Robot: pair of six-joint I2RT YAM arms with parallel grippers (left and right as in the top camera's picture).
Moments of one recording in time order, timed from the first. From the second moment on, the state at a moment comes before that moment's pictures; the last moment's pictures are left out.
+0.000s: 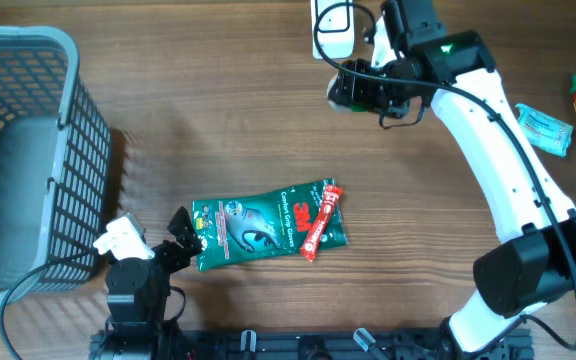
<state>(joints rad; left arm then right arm) -0.01 0.06 0.15 -0.55 -0.08 -0.52 0.31 1.83 1.78 -1.07 -0.28 0.45</state>
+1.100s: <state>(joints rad) -0.01 0.06 0.15 -0.55 -0.08 -0.52 0.37 2.27 1.78 0.07 0.28 0.15</state>
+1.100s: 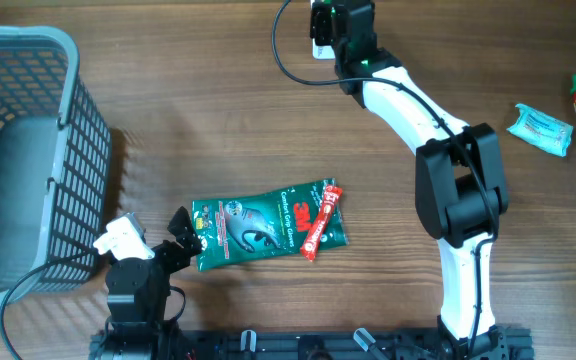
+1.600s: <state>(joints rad) -0.01 0.06 0.15 -0.55 -0.08 -0.52 -0.02 2.19 1.88 -0.54 0.27 0.54</state>
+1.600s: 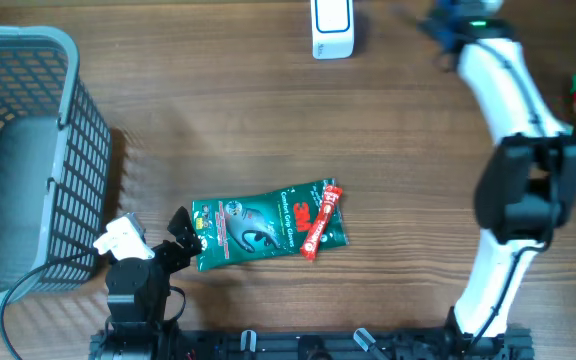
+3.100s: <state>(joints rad) -0.01 0.06 0.15 -0.55 -0.08 -0.52 0.31 1.73 1.89 -1.56 0.02 0.83</state>
